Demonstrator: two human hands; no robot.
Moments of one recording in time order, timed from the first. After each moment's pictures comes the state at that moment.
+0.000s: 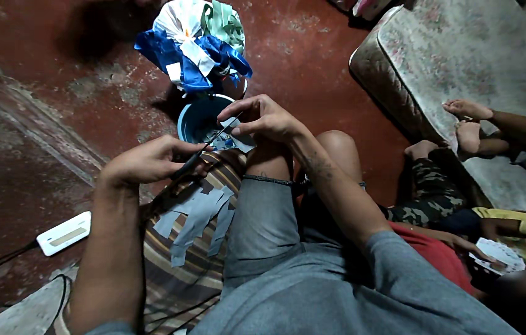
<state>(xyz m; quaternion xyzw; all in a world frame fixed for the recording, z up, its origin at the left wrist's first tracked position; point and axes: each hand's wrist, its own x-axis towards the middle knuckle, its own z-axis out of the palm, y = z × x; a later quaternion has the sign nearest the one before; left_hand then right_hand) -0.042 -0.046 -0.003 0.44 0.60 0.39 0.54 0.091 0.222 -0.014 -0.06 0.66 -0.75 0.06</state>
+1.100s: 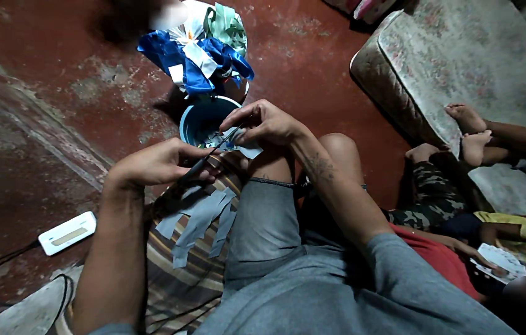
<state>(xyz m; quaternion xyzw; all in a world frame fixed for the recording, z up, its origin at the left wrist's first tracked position) -0.038 -0.045 -0.001 0.46 0.57 0.41 0.55 0.089 0.222 -0.012 -0.09 0.64 -0.76 0.11</state>
